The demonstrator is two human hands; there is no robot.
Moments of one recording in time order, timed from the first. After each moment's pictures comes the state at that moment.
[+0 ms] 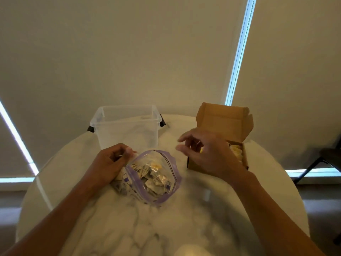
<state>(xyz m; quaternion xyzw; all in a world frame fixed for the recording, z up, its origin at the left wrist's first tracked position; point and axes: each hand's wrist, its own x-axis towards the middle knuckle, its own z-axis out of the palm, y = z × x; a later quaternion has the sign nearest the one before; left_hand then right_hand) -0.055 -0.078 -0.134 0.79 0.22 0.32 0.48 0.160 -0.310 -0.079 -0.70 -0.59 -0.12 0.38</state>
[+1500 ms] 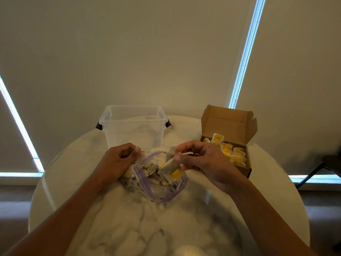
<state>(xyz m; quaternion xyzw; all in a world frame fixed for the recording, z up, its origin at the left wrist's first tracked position) -0.055 -0.074 -0.139 0.81 0.21 0.31 0.45 0.123 -0.312 -0.079 -0.60 -0.41 0.31 0.61</state>
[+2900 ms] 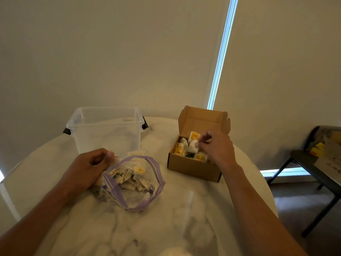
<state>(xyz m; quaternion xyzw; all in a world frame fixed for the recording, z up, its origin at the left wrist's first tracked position) -0.053 -0.081 -0.135 0.81 0.23 0.30 0.45 0.253 -0.326 -0.100 -0.87 -0.30 -0.12 0.38</state>
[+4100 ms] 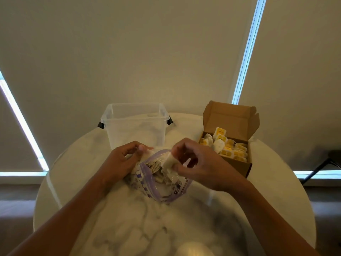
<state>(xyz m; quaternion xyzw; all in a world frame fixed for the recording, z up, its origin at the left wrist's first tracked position) -0.053 -0.084 -0.135 0.83 0.19 0.29 0.45 0.117 -0.314 -0.082 -0.67 -0.61 0.13 0.41</state>
